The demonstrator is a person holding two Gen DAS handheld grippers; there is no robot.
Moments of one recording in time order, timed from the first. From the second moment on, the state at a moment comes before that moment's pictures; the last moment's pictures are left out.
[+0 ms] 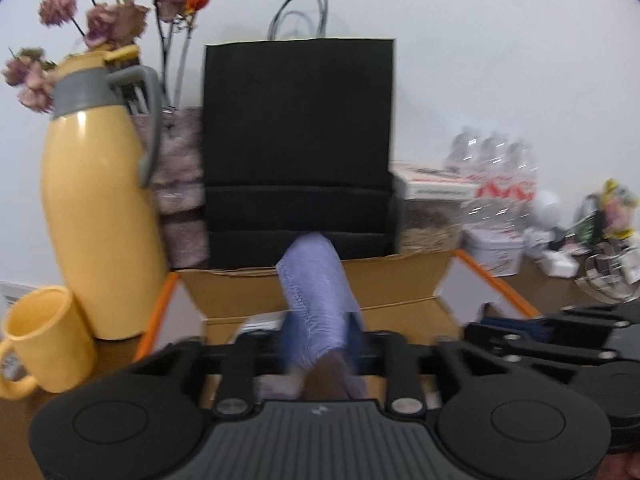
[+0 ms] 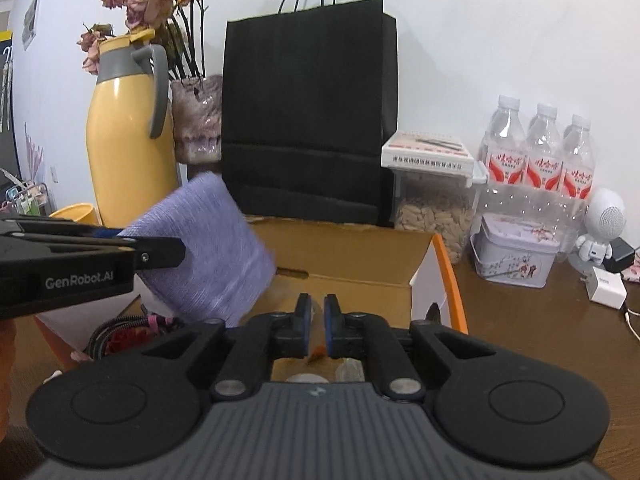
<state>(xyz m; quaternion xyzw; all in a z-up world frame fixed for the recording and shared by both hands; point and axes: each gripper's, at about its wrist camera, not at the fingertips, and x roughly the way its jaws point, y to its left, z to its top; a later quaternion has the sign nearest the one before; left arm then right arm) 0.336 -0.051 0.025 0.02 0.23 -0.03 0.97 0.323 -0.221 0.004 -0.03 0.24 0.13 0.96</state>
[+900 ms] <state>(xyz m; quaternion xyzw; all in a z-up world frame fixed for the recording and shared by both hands) 0.324 -0.046 0.033 0.04 0.22 0.02 0.97 0.309 -0.220 0.009 -0.04 0.23 0.11 0.97</state>
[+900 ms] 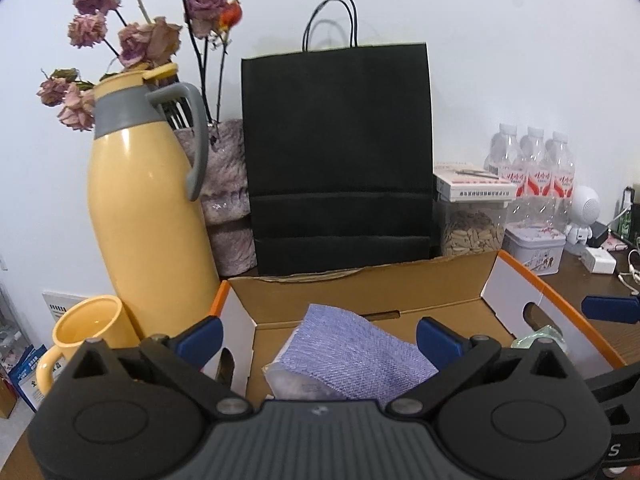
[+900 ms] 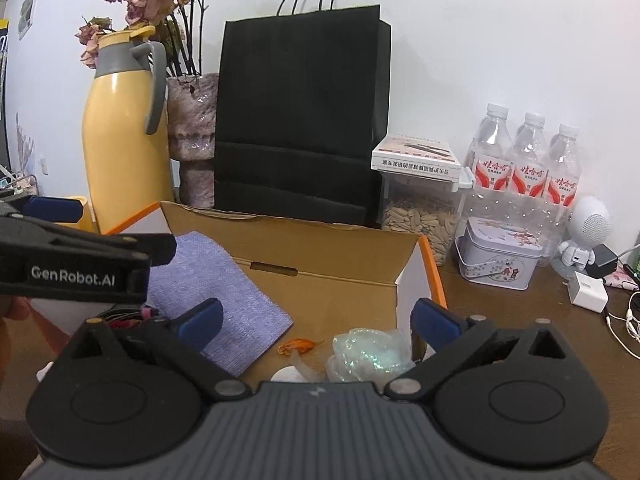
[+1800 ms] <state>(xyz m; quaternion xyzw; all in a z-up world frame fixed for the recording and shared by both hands) 0.208 -0.014 0.027 0.02 0.25 0.01 0.97 0.173 -0.224 0.020 -0.02 0.20 0.10 0.97</state>
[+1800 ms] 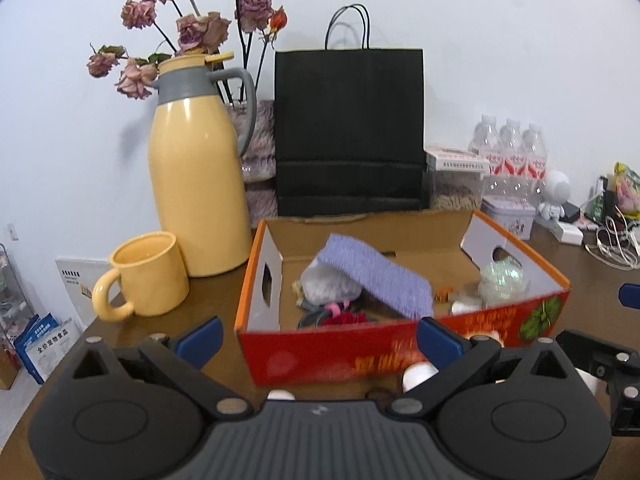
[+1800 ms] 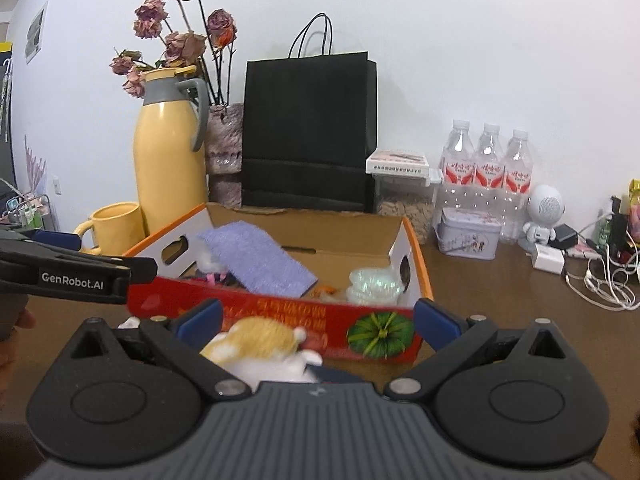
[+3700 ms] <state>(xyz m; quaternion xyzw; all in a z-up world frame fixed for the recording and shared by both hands) 0.213 0.033 -0.023 0.05 0.34 0.05 0.94 0.142 -0.246 -0.015 0.04 0.17 0.13 0.98</state>
